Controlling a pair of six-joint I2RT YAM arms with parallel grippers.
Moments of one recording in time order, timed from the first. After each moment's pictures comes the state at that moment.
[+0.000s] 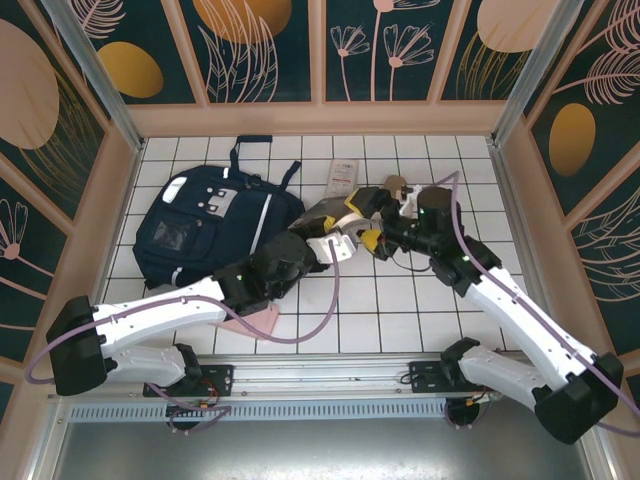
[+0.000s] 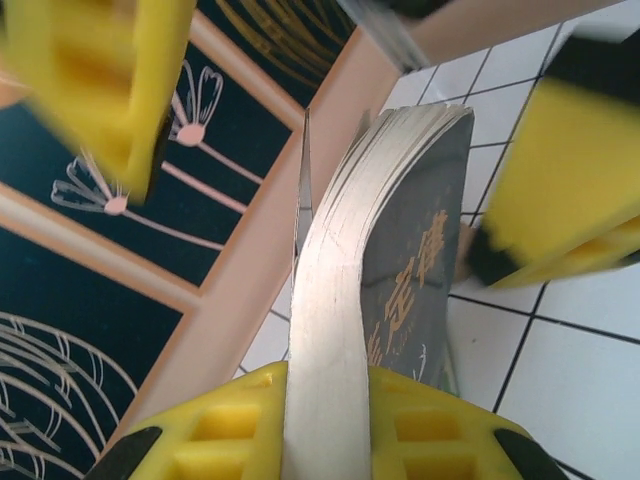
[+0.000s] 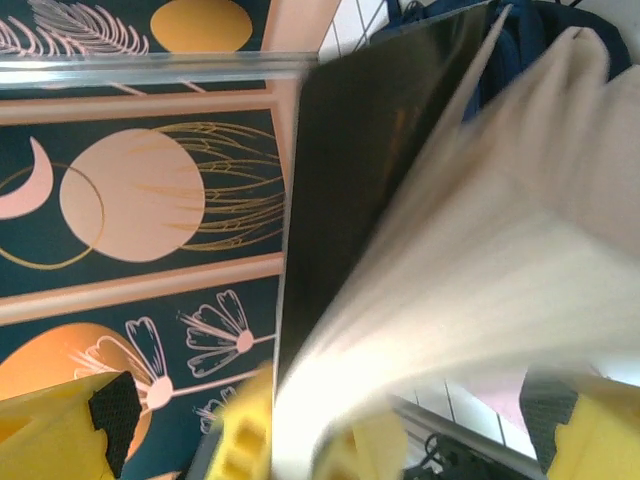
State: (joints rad) left arm -1.13 1.26 0.90 0.12 -0.45 0.65; right arm 0.58 1.01 0.90 -0.25 -0.41 1.41
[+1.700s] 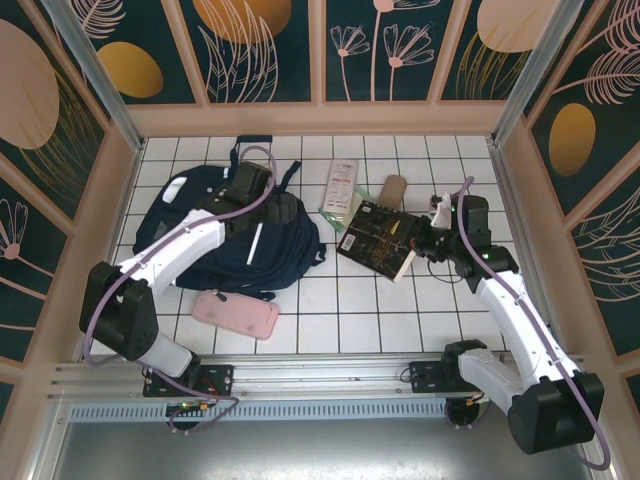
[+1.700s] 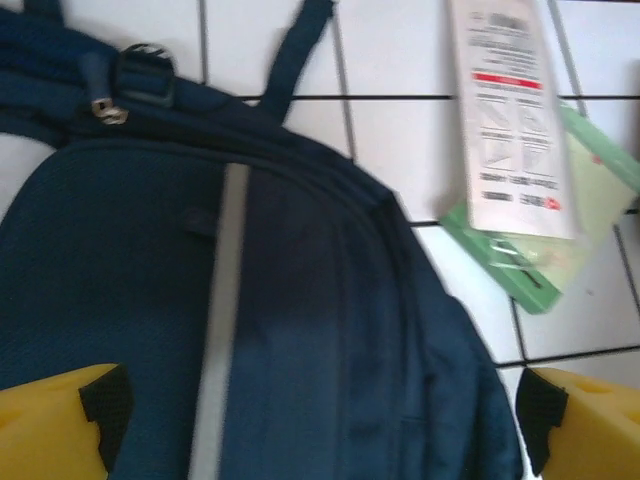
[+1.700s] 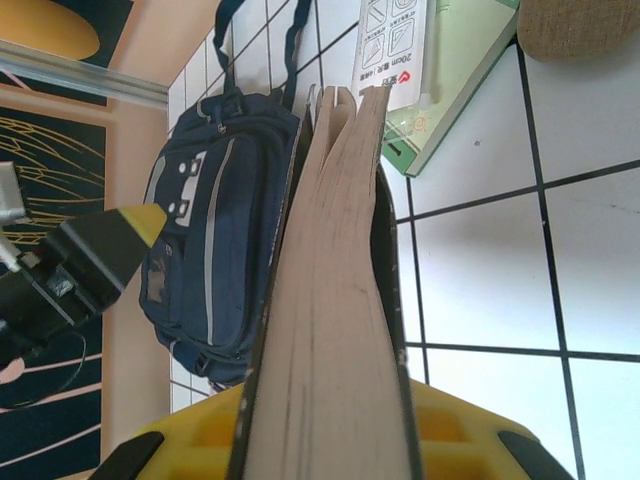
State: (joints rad) left arm -0.47 1.55 1.18 -0.49 -0.10 -0.44; right arm 0.20 0.96 0.77 -0.48 -0.56 0.76
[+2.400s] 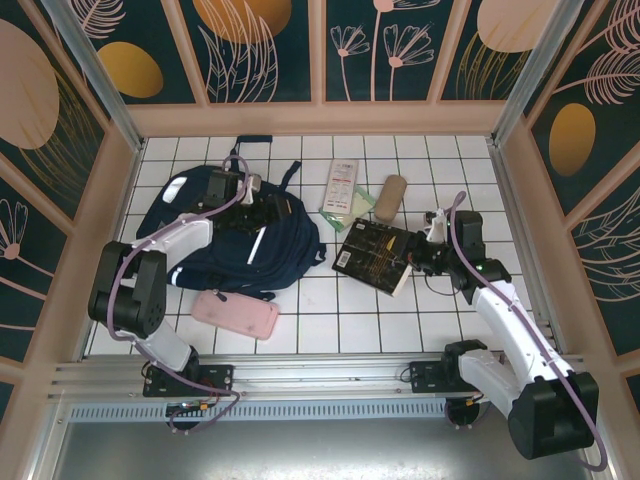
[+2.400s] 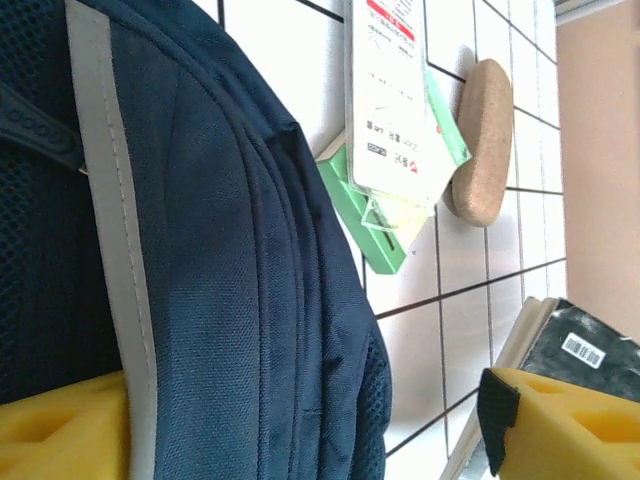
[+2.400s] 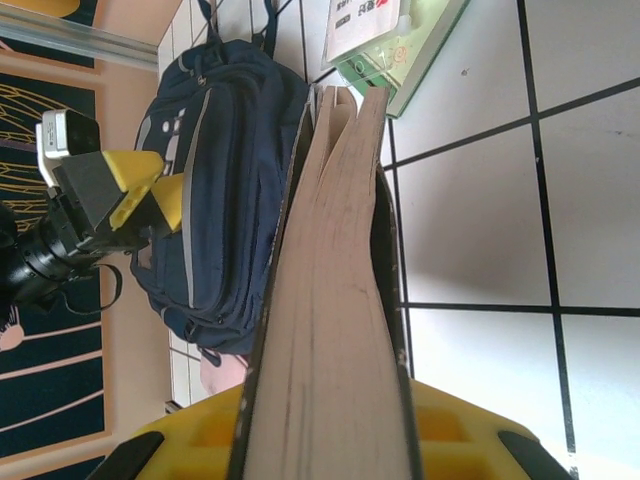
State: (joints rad) left arm -0.27 1.66 0.98 -0.11 0.58 -0.65; right arm 0.19 0.93 0.63 -0.39 -0.64 0.76
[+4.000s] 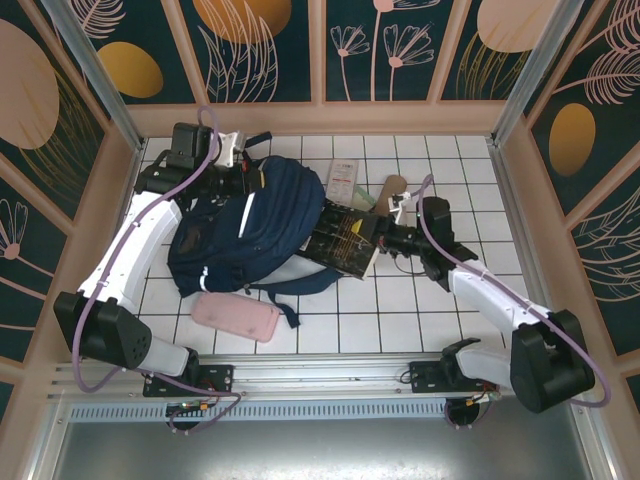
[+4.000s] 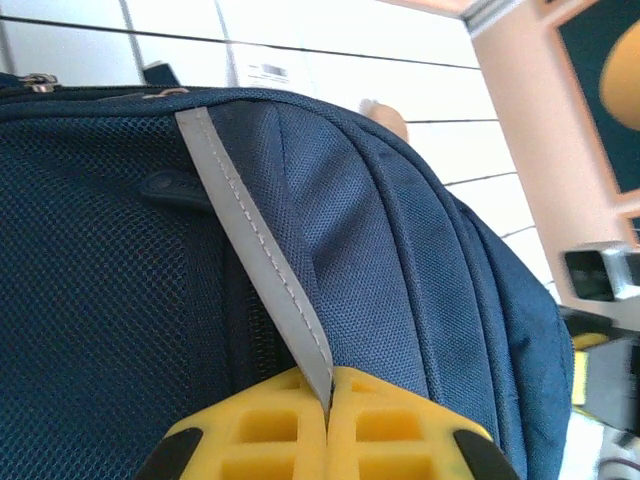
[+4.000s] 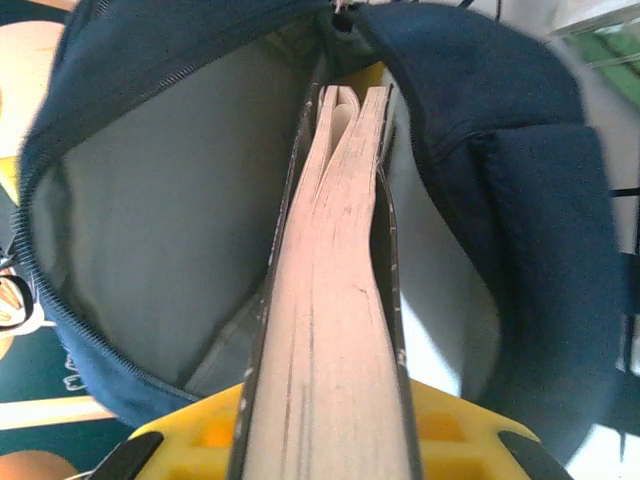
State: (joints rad) left arm -0.25 1.46 1.47 -0.75 0.54 -0.37; right arm 0.39 1.19 0.63 0.16 -0.71 1.03
